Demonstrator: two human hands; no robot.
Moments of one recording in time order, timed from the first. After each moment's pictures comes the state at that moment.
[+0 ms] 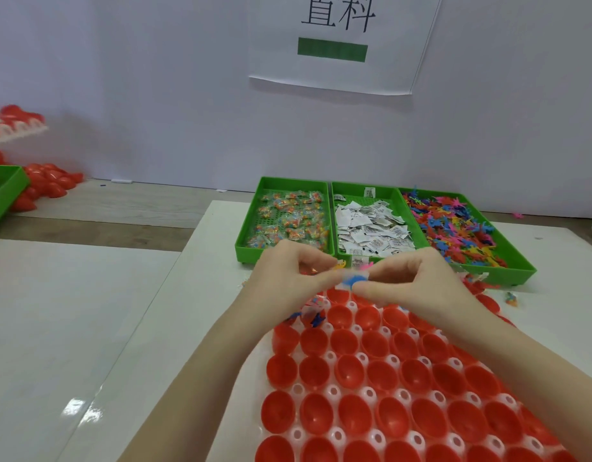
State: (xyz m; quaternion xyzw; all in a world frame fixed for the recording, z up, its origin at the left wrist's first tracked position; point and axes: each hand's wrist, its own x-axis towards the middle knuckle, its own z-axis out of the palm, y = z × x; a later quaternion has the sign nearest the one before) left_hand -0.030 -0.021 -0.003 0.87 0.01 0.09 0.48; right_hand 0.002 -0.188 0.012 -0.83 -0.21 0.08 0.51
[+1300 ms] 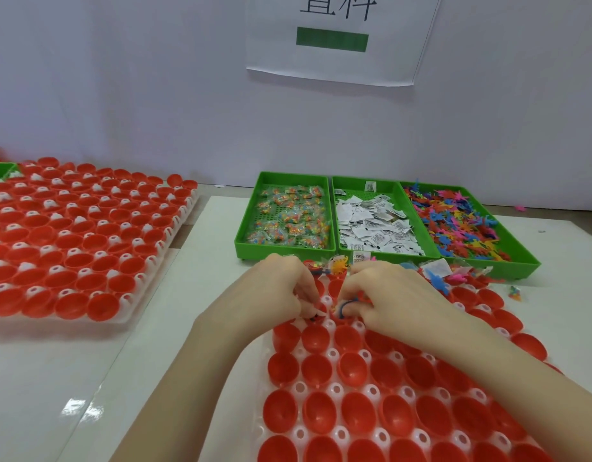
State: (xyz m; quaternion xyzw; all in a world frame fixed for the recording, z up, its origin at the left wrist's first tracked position) left_hand -0.024 -0.002 -0.015 0.96 -0.07 -0.04 0.25; right_hand 0.013 -0.169 -0.011 -0.93 -0.37 -0.01 0.07
